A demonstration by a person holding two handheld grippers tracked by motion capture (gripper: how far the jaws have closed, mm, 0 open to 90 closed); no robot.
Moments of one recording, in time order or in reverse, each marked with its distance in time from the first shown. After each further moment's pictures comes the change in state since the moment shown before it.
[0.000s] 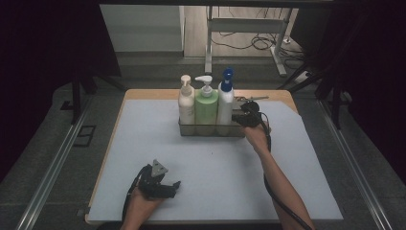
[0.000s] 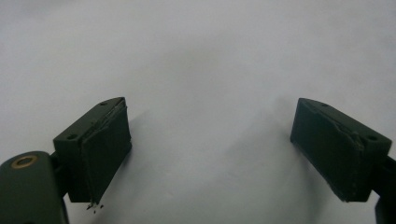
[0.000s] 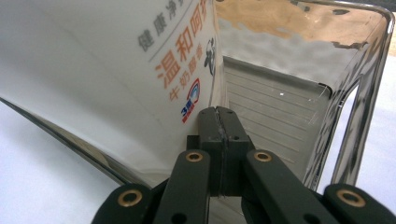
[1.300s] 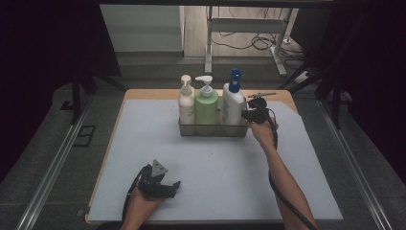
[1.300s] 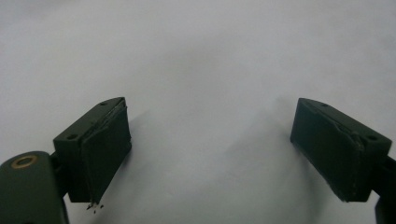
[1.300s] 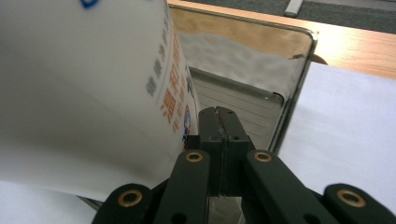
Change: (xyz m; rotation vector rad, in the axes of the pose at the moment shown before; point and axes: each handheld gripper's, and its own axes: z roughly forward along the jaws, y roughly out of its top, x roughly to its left) left arm 0.000 0.000 0.000 0.004 0.001 0.006; right arm -0.021 0.008 -0.011 -0.016 -0.048 0.004
